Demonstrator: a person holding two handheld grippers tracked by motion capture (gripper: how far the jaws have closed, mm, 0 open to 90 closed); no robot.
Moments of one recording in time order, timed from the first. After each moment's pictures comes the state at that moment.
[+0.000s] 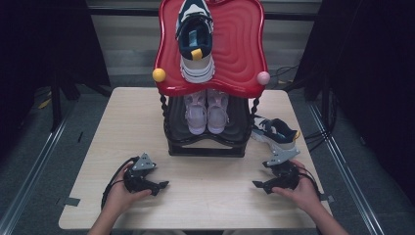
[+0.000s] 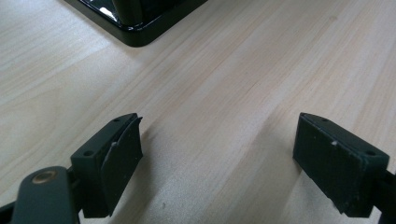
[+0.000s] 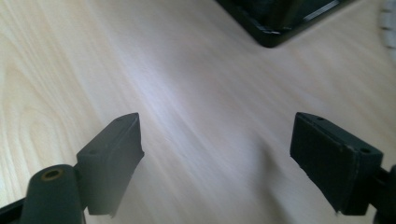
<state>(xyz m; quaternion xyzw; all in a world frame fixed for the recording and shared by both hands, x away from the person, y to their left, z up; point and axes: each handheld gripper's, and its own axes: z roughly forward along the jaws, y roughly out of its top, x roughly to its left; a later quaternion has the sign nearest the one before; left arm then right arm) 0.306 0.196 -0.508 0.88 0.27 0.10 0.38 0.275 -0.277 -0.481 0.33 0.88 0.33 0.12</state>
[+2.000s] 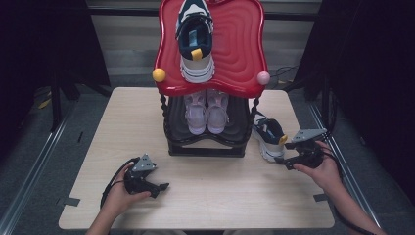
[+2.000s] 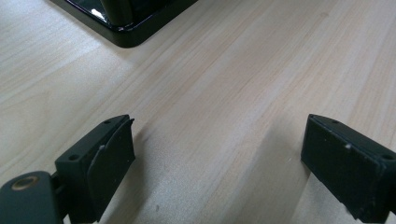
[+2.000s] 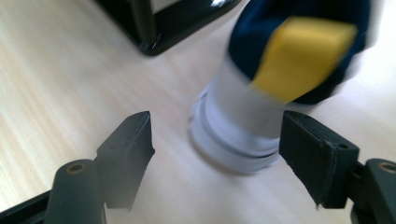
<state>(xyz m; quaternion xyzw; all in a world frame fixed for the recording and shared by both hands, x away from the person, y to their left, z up) 0.306 0.195 -0.509 0.89 0.26 0.09 0.38 0.310 -0.339 -0.438 0.37 0.85 0.32 0.17</state>
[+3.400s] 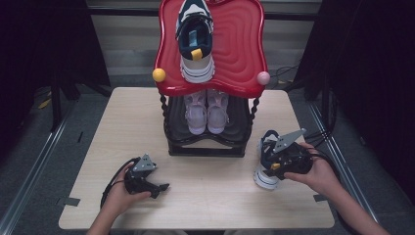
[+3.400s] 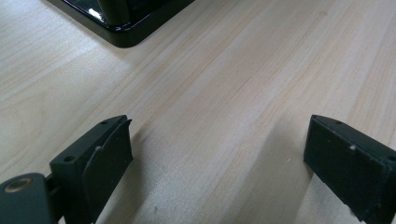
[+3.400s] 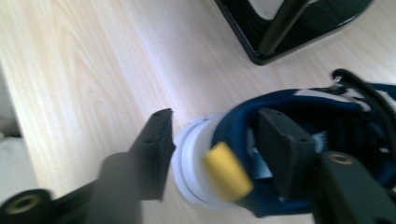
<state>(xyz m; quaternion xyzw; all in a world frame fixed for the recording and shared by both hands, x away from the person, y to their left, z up) 0.306 0.194 -0.509 0.89 0.25 0.10 0.37 0.284 -0.273 -0.401 0.27 0.93 0.25 0.08</state>
